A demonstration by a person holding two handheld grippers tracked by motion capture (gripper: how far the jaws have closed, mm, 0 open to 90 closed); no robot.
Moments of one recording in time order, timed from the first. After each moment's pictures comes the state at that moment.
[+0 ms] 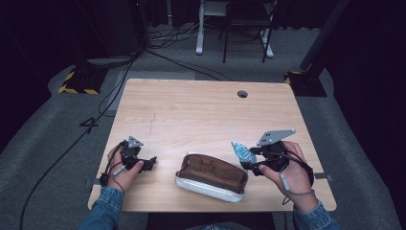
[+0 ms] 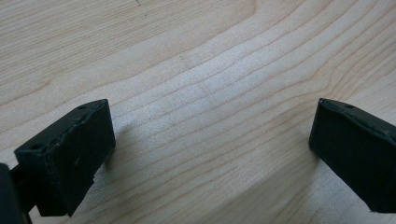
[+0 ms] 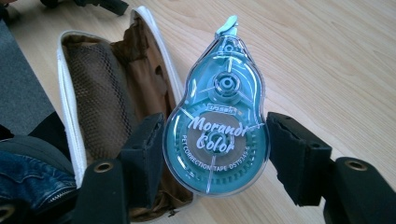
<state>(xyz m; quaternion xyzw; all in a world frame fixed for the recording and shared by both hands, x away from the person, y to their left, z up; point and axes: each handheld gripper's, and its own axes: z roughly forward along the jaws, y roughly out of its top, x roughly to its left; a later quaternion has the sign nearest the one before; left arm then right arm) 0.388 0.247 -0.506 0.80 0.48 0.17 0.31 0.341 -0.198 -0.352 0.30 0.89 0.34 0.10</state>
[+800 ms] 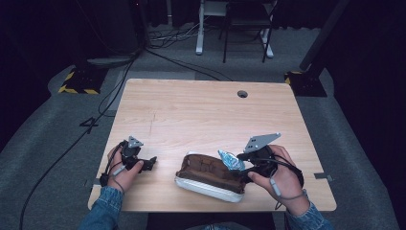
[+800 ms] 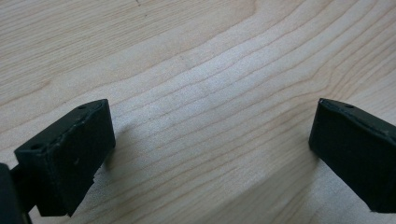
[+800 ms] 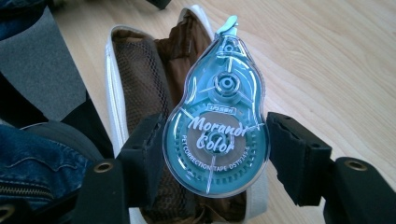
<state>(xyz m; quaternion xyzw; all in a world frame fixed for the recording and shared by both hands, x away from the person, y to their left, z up) 0.388 0.247 -0.506 0.80 0.48 0.17 0.31 0.331 -0.167 -0.355 0.25 0.91 0.33 0.07</state>
